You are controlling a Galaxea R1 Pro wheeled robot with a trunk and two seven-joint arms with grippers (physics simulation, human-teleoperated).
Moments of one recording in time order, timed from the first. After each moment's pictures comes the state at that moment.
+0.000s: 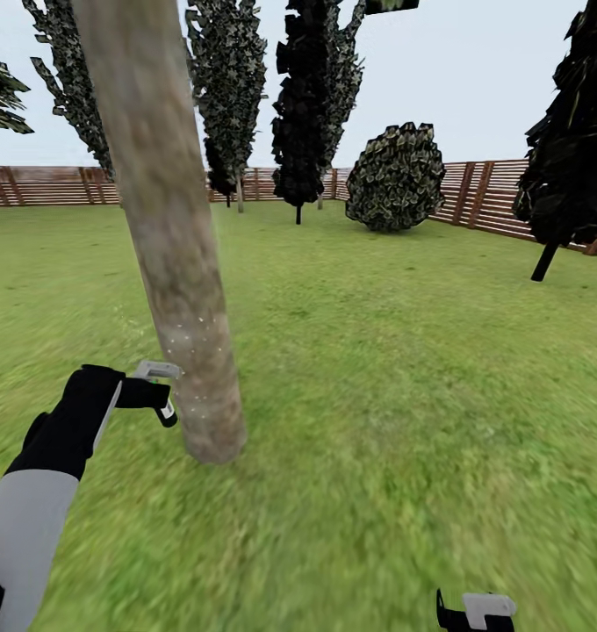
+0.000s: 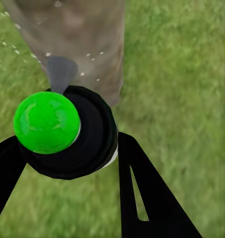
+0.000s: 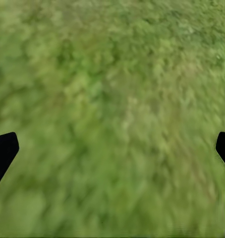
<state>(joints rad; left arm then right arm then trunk) -0.86 0.23 0.03 -1.06 -0.23 0.99 -0.49 -0.38 -0.07 -0.42 -0.08 0.53 -0.61 -0.28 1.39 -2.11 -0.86</state>
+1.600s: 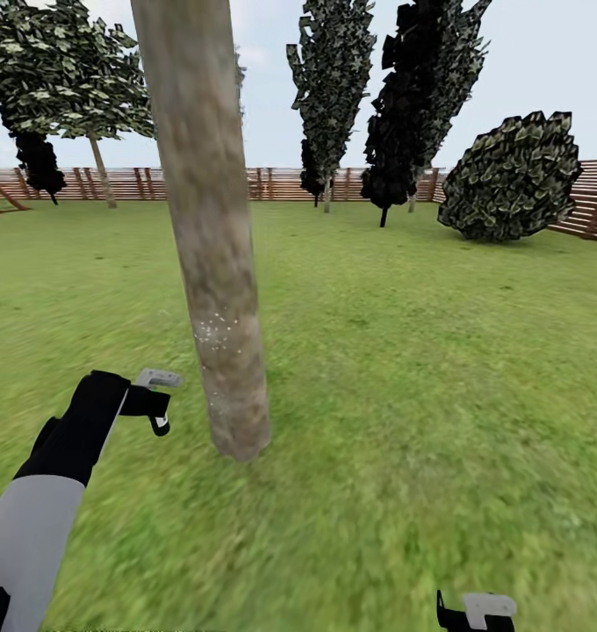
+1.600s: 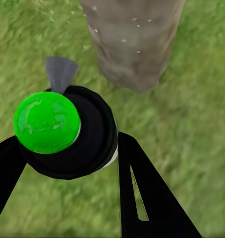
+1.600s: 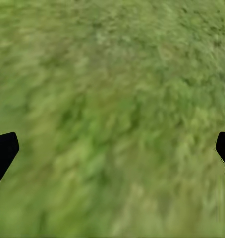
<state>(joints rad) -0.84 0.21 0.03 -1.05 -0.35 1.00 -0.49 -0.38 -0.07 -0.42 -0.08 0.53 -0.61 -0.28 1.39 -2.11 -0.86</state>
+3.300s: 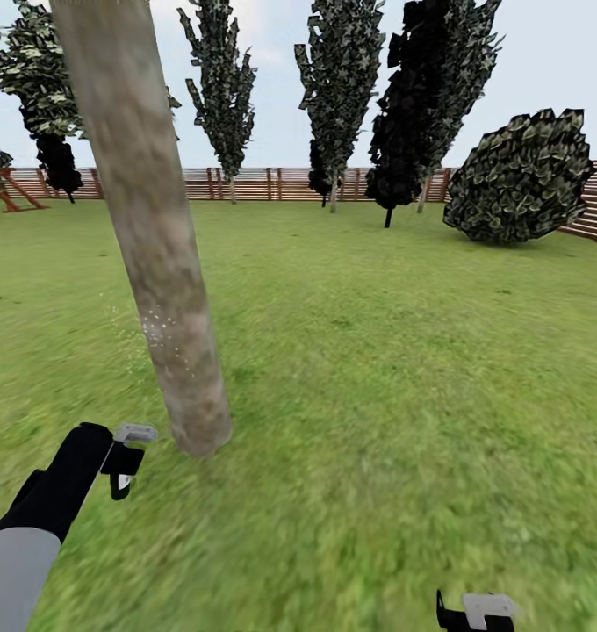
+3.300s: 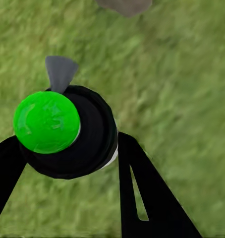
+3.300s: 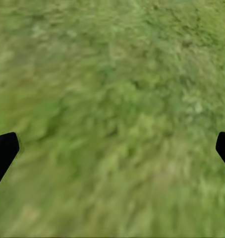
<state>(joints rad) -0.67 0.26 0.05 -0.98 -0.35 0.98 -0.35 -0.38 -0.07 -0.42 -0.08 0.53 -0.61 -0.28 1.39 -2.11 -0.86</state>
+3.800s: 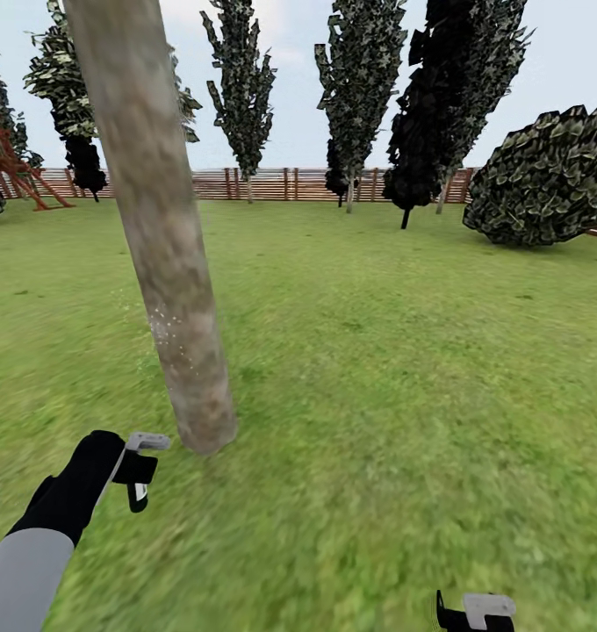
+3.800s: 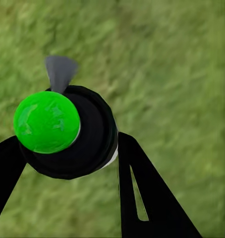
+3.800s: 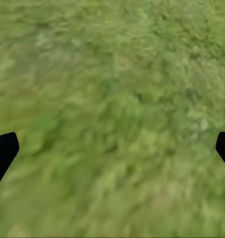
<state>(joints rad) -0.67 0.22 0.05 -0.91 -0.26 0.97 -0.33 -0.38 -0.07 -0.42 -0.08 0.53 -0.61 -0.28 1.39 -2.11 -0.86</state>
